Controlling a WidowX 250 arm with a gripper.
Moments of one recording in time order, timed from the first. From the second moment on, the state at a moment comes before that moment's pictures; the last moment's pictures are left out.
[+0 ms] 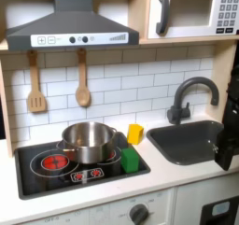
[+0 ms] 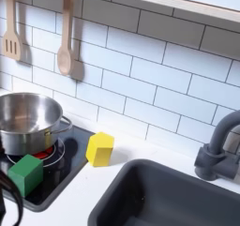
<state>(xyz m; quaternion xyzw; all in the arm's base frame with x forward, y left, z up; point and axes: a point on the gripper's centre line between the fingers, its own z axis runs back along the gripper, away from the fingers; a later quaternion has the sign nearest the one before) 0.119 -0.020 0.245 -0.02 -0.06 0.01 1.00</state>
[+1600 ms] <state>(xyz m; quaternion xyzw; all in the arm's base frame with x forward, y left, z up) 0.203 0.037 0.250 0.01 -0.10 0.12 0.99</state>
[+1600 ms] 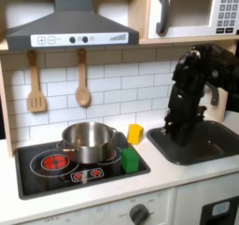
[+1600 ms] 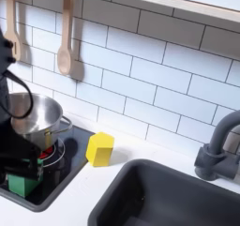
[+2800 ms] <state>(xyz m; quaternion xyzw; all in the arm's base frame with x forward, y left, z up) 0.289 0.102 0.292 0.00 -0.23 0.14 0.96</state>
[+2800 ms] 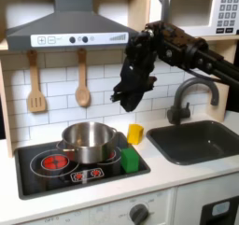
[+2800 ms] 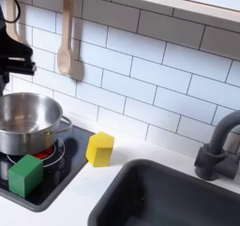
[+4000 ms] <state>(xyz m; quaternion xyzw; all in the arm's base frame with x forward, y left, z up) 0.323 0.134 0.350 0.01 -0.39 0.11 0.92</state>
